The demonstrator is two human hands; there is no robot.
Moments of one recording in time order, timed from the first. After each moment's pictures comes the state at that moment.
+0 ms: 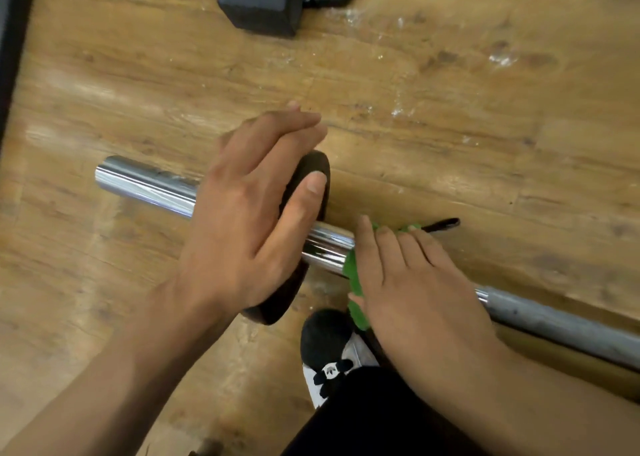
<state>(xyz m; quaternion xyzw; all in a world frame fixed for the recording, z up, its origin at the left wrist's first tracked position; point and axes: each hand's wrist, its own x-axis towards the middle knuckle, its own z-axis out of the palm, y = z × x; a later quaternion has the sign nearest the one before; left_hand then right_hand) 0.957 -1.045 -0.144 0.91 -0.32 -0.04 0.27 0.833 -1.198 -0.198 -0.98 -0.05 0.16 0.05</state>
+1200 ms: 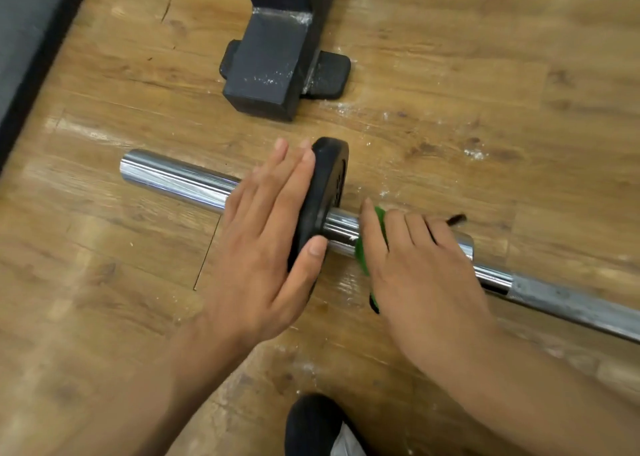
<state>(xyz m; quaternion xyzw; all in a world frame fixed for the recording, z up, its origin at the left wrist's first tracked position) 0.995 -1.063 -0.179 0.91 -0.33 0.04 0.24 0.933 -1.233 -0.181 -0.98 -0.03 0.21 0.02</state>
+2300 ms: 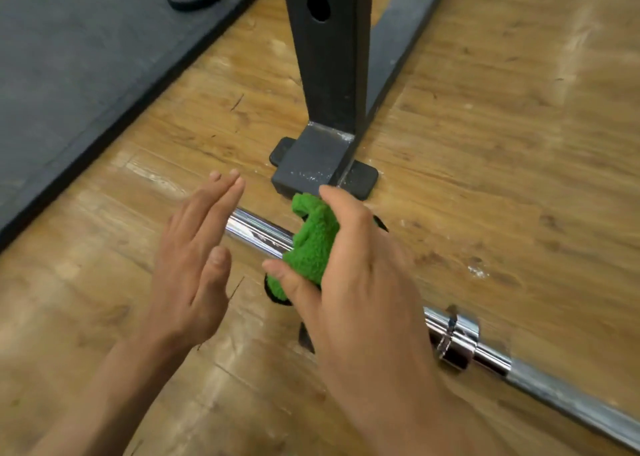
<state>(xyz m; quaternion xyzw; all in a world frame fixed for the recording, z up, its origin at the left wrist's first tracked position) 1.055 -0.997 -0.151 0.92 -0.22 0.14 0.30 0.999 -1.182 -0.109 -0.91 -0.03 -0.21 0.37</state>
